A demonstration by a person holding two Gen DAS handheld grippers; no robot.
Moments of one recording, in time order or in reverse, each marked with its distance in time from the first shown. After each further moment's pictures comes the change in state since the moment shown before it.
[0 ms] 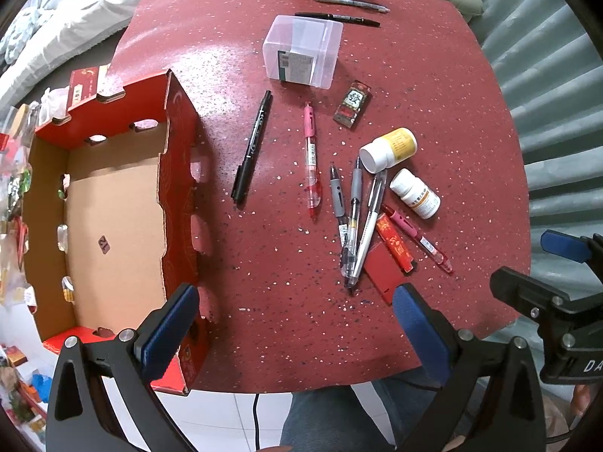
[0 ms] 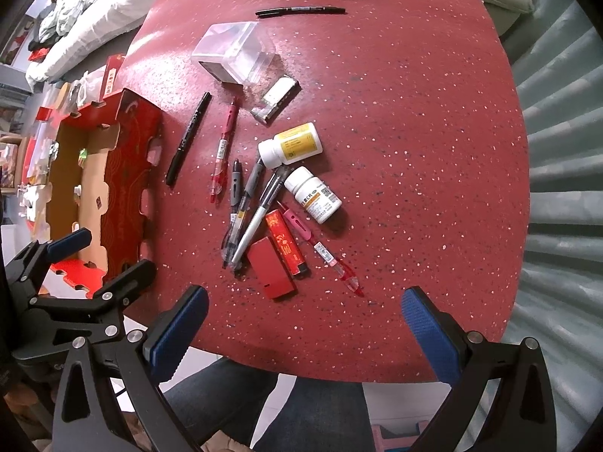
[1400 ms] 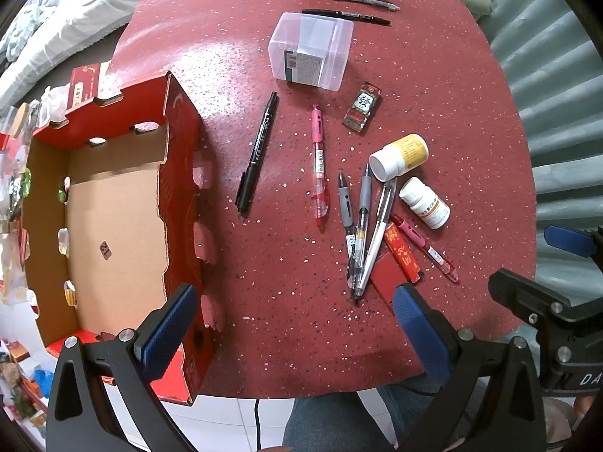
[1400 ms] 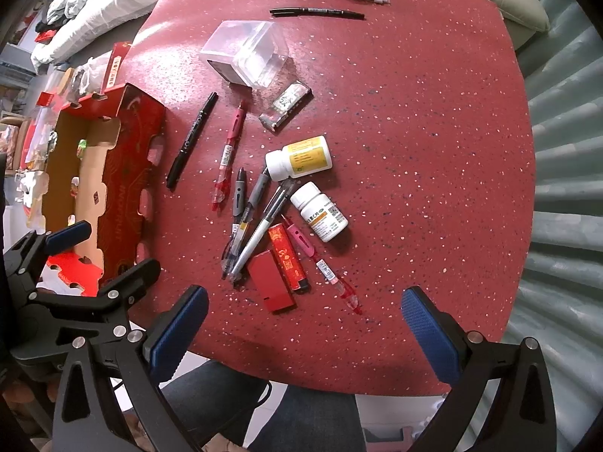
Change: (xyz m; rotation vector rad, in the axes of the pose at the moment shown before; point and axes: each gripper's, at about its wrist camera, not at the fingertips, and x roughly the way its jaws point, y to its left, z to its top) left arm 0.008 0.001 0.016 -0.002 -0.011 -0.021; right arm 0.007 0.008 0.020 -0.057 0.014 -0.016
